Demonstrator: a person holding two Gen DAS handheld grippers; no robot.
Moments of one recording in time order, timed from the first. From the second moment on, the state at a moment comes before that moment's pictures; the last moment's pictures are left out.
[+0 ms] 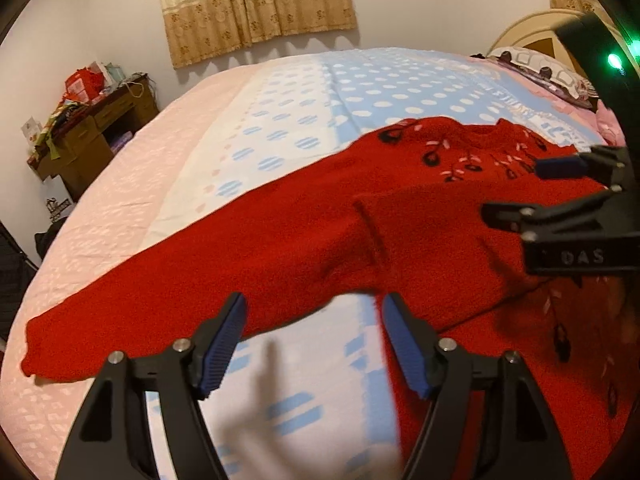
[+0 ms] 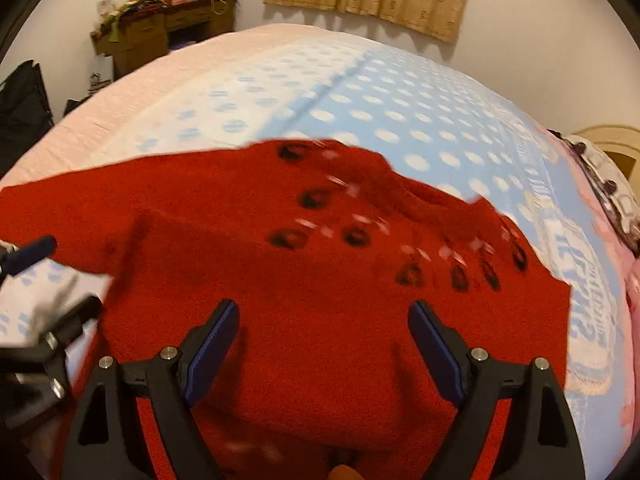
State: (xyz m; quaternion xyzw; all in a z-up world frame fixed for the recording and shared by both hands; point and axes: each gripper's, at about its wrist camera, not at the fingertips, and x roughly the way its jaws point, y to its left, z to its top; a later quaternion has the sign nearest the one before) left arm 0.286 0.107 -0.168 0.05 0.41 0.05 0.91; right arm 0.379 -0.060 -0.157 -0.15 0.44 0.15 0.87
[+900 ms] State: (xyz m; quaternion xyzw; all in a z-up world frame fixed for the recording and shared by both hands) left arm 0.201 0.357 -0.172 -0.17 0.40 0.28 0.86; right arm 0.296 -0.021 -0.163 -0.20 0.39 0.22 0.87
